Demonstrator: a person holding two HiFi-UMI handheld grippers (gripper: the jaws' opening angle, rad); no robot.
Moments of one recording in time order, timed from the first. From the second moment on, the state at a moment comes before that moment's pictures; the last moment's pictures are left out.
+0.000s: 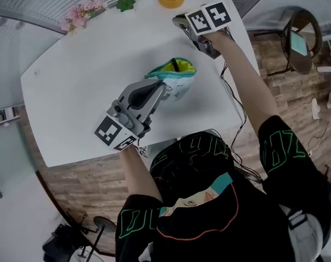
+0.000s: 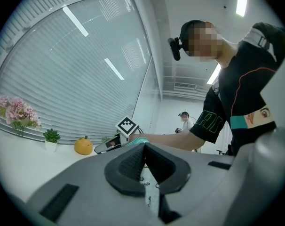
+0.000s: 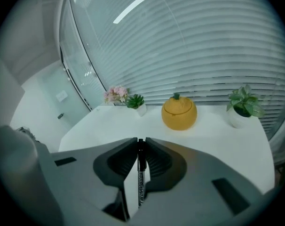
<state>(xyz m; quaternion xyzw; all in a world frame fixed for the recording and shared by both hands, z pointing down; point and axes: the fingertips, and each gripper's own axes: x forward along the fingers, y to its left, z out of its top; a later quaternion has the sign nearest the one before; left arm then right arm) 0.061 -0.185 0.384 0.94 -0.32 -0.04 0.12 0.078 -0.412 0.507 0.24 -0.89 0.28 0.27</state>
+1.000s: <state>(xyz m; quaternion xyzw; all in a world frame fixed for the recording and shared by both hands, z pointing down) 0.100 -0.197 0.371 0.96 -0.26 -0.05 0.11 0.142 -0.335 0.288 0.23 -0.94 0.24 -0.08</state>
